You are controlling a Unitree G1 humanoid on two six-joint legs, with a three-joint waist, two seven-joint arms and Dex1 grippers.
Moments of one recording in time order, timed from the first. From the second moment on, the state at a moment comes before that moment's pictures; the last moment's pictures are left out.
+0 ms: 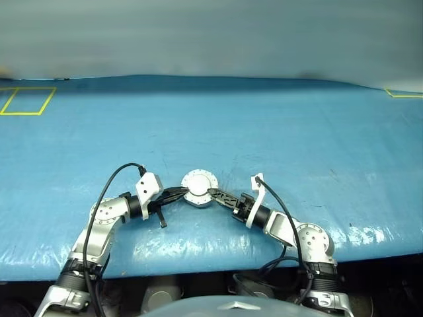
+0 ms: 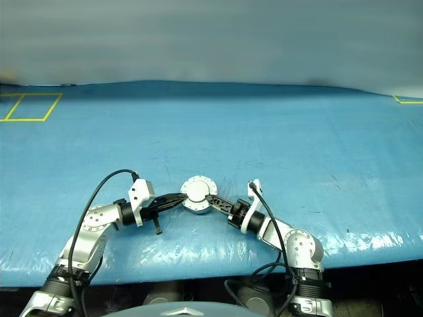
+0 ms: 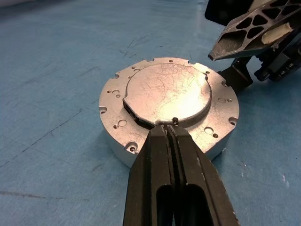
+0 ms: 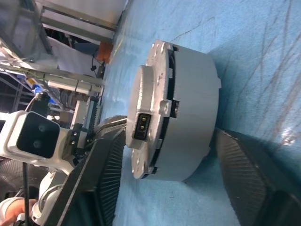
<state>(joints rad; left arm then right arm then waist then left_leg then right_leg) -0.08 0.48 -0.13 0.05 -0.23 -0.01 -0.95 -0.09 -0.06 -0.14 -0.03 0.91 1.05 0.47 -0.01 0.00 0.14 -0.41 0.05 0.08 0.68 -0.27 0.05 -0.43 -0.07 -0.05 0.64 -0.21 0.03</state>
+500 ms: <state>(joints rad) -0.07 0.47 -0.10 0.06 -0.24 0.01 -0.95 -0.08 -0.04 -0.12 -0.04 0.90 1.01 0.47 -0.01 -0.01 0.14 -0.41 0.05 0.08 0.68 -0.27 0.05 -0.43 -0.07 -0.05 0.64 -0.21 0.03</state>
